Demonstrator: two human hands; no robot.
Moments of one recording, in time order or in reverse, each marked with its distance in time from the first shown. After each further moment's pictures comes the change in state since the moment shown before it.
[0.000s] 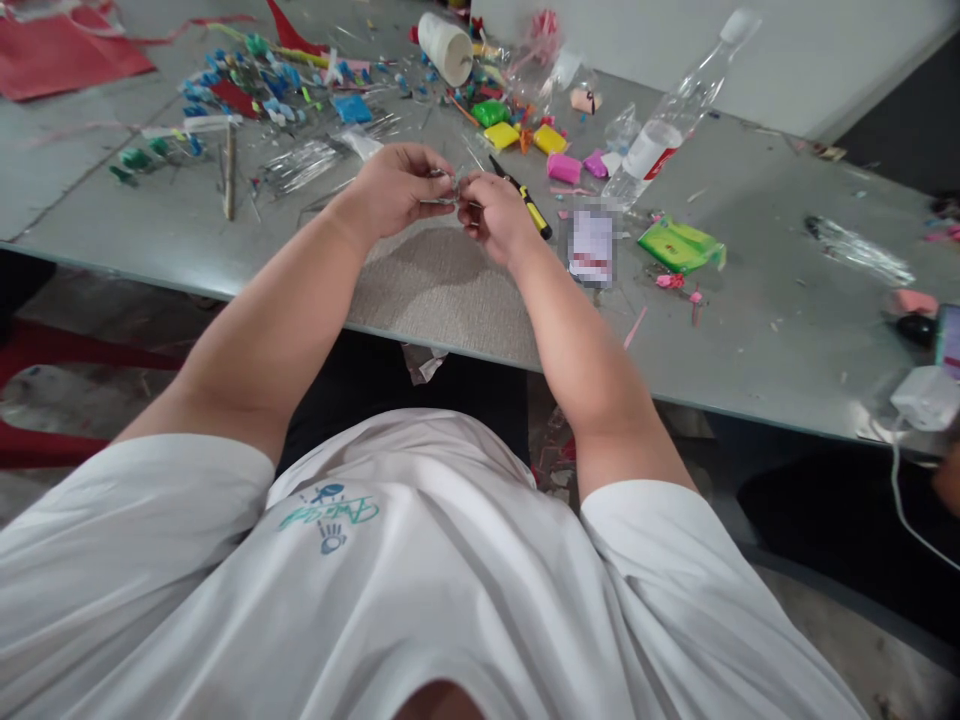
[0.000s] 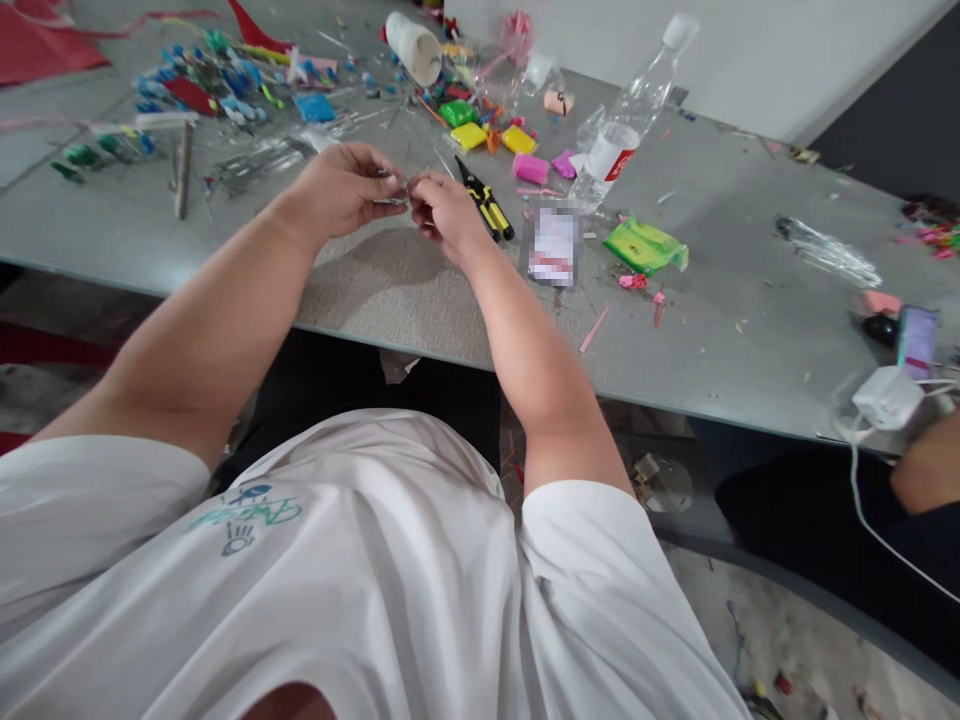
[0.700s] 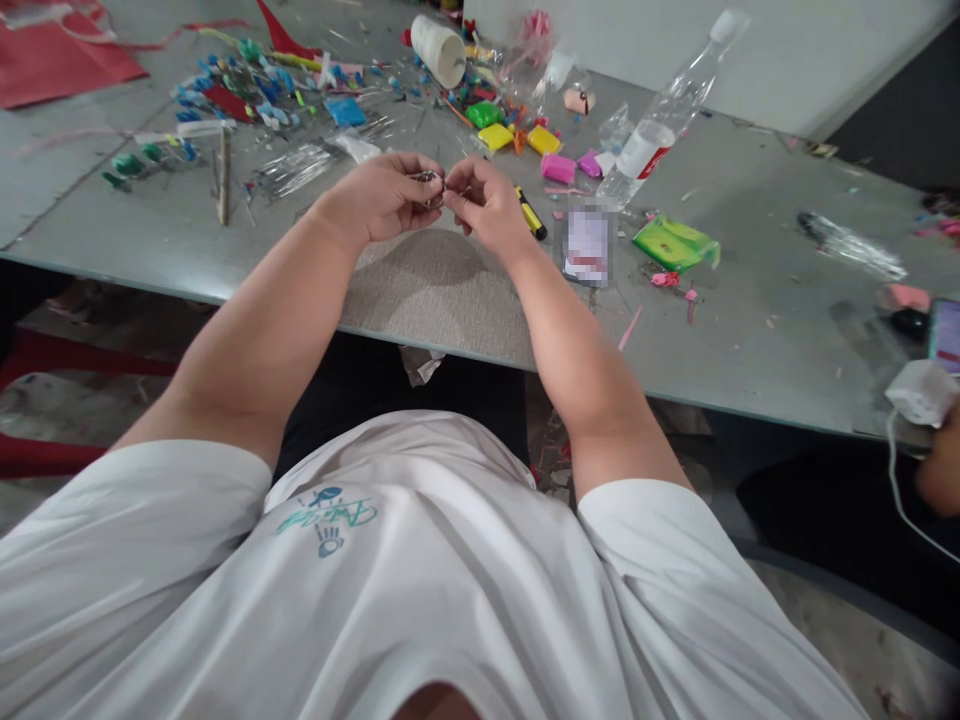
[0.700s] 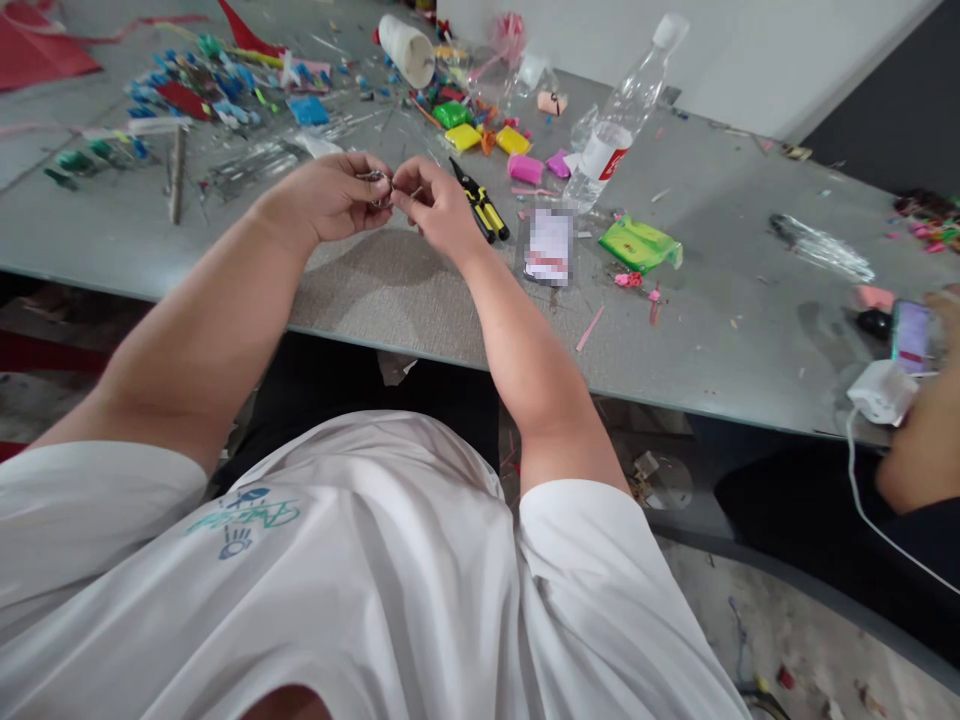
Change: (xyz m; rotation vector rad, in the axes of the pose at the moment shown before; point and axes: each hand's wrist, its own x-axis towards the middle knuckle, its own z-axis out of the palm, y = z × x) left_hand -0.002 0.006 -0.005 -0.109 0.000 -0.174; right_hand 0.010 0.007 -0.013 -0.454 -0.050 -0.349
